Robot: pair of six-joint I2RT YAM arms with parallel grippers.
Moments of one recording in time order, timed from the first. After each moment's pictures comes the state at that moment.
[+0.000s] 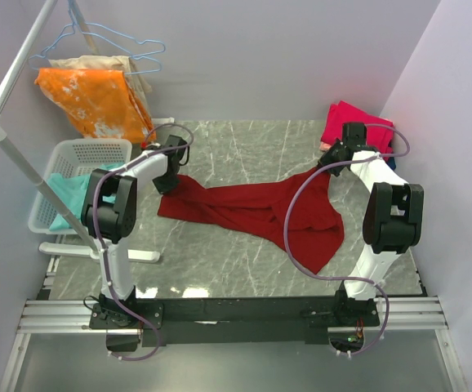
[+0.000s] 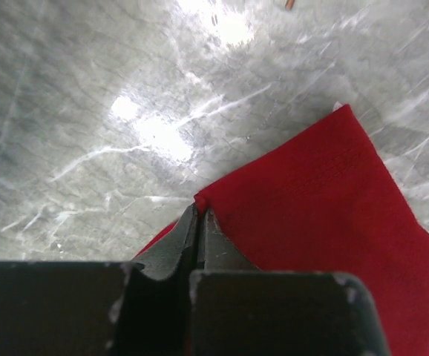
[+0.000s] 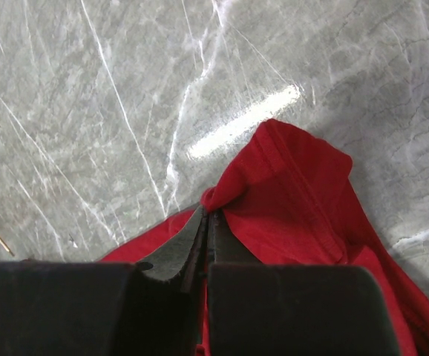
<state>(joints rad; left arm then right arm) -0.29 2.01 1.44 -0.73 -0.47 -0.85 -0.05 1.82 1.34 -0.42 -0.13 0.70</state>
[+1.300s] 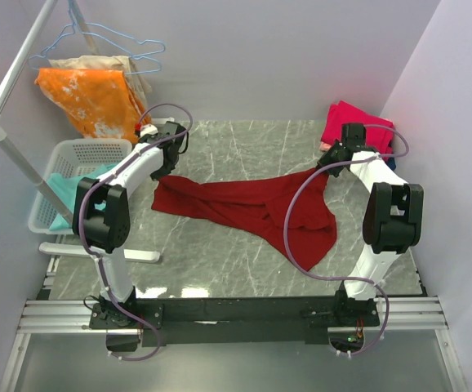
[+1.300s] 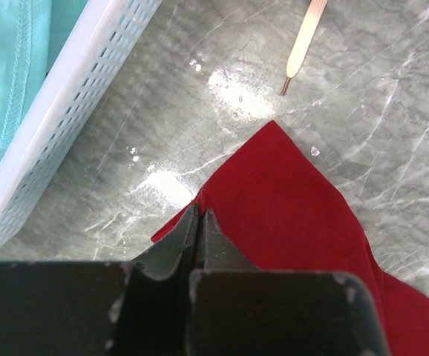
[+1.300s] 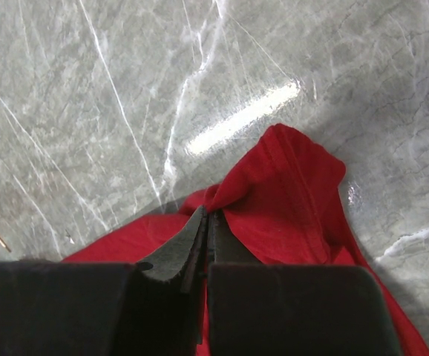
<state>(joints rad) -0.31 1.90 1.54 -0.83 -0.65 -0.81 -0.05 1.82 1.33 -0.42 -0.14 0.70</state>
